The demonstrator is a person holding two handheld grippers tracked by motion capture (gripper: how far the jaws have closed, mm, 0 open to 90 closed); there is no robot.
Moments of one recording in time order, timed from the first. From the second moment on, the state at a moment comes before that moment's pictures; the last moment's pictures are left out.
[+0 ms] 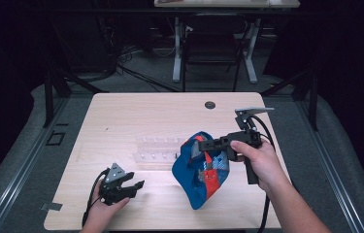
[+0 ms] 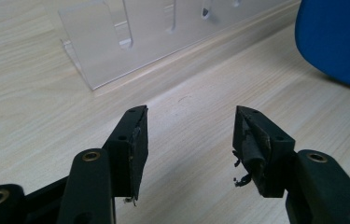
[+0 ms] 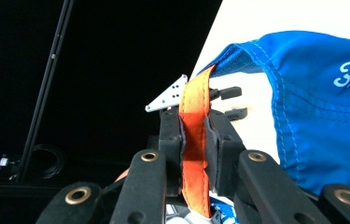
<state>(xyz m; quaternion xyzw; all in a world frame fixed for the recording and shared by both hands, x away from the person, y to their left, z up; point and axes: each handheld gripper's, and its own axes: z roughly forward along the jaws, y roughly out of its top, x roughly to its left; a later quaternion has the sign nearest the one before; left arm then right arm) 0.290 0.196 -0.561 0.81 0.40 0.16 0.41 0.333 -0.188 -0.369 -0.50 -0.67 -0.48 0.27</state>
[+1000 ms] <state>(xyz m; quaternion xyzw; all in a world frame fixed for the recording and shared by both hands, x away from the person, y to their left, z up) 0.283 0.190 -0.554 0.80 0.39 0.14 0.42 0.351 -0.162 -0.338 -0.48 -0.66 -0.51 0.28</state>
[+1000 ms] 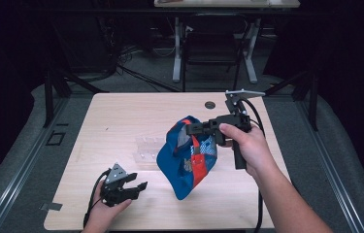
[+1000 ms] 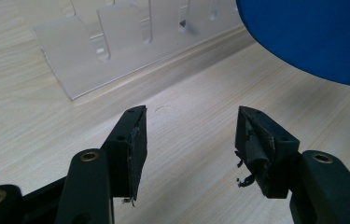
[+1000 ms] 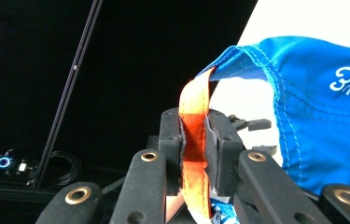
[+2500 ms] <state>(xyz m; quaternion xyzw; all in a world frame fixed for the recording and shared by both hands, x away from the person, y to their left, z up) 0.269 0.133 -0.507 0.81 0.31 0.16 0.47 0.379 -0.160 -0.314 -0.51 -0.63 -0.53 0.24</state>
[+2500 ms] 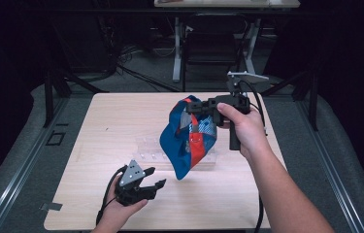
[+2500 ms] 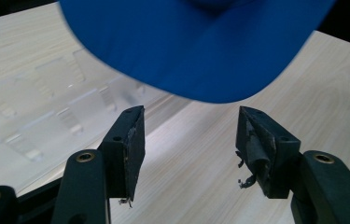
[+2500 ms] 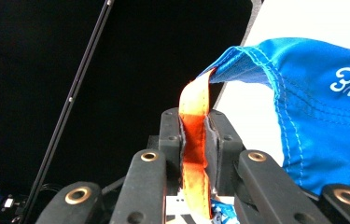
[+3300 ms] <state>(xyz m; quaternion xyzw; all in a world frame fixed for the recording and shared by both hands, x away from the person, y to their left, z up) 0.259 0.085 -0.495 0.83 0.24 0.21 0.45 0.383 -0.147 -0.320 -0.51 -0.63 -0.54 0.24</state>
